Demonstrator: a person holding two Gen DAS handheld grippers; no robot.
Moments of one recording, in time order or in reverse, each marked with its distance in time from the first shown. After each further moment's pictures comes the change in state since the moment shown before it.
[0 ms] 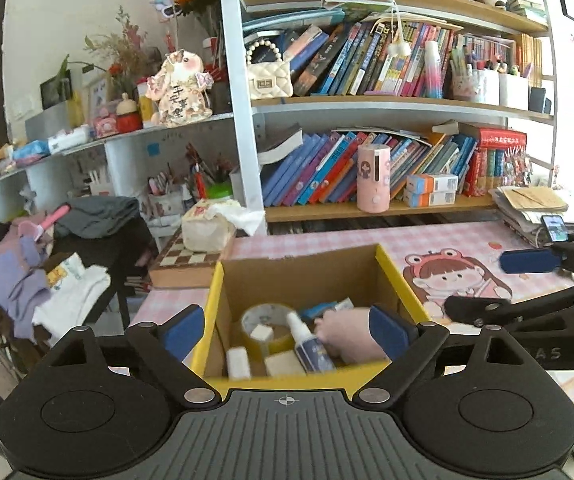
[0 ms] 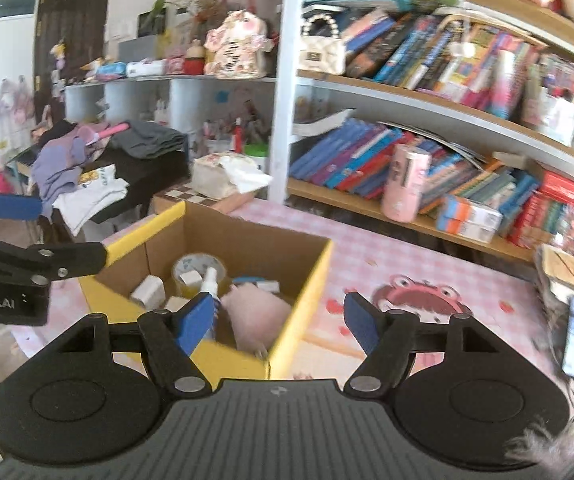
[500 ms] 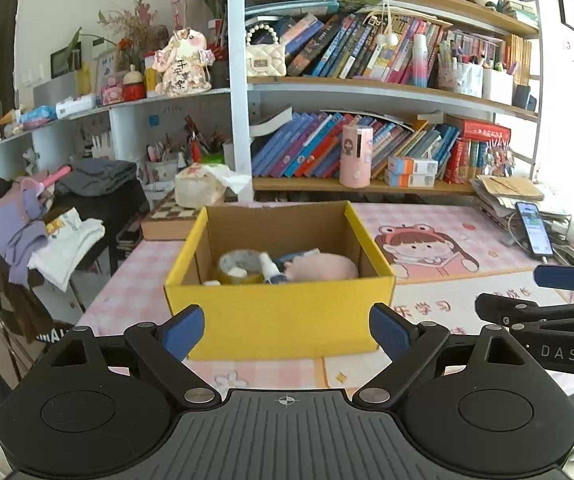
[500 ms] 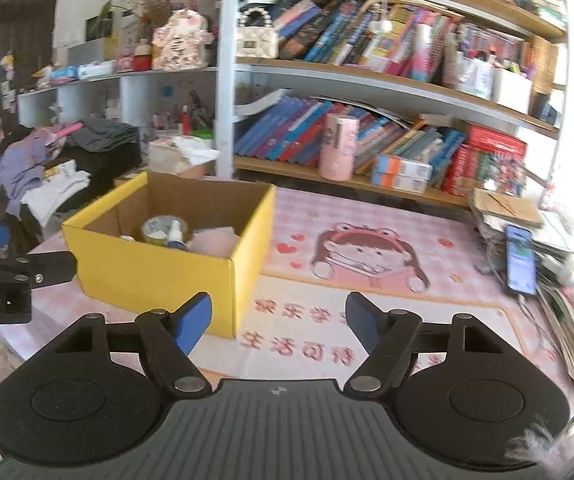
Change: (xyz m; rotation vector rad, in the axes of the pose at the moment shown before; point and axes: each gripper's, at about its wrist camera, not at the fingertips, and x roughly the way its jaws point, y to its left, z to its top) left arm -0.046 -0.026 -0.055 -0.052 0.030 -0.025; right arm -0.074 0.007 -0.073 0.108 0.015 -0.168
